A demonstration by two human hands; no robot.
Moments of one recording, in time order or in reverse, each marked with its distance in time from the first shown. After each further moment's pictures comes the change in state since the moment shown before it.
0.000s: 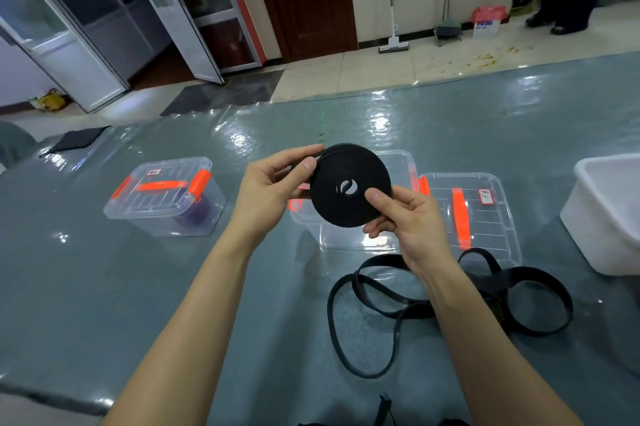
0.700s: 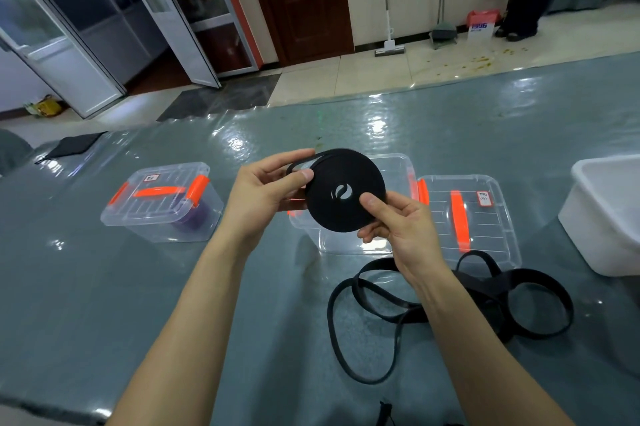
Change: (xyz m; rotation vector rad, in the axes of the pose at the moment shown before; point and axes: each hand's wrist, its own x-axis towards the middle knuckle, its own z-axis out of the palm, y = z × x) left_hand 0.001 0.010 -0.007 -0.071 0.006 -0.139; right_hand 0.001 0.010 0.005 0.031 0.010 0.007
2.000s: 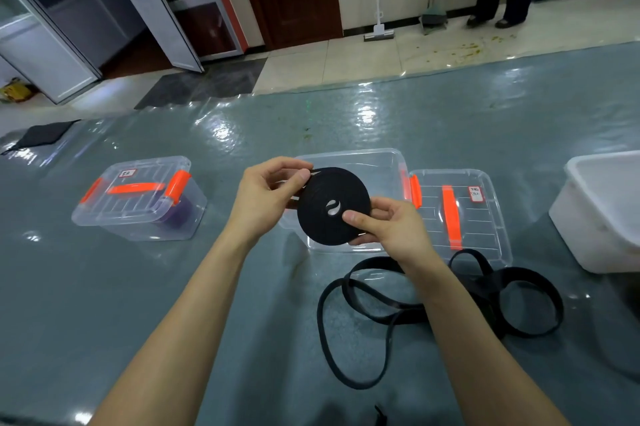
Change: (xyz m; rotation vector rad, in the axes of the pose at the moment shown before) left_hand 0.037 -0.045 0.007 0.205 0.042 0.012; right_hand 0.029 0.021 -0.022 -0.254 -0.028 0.165
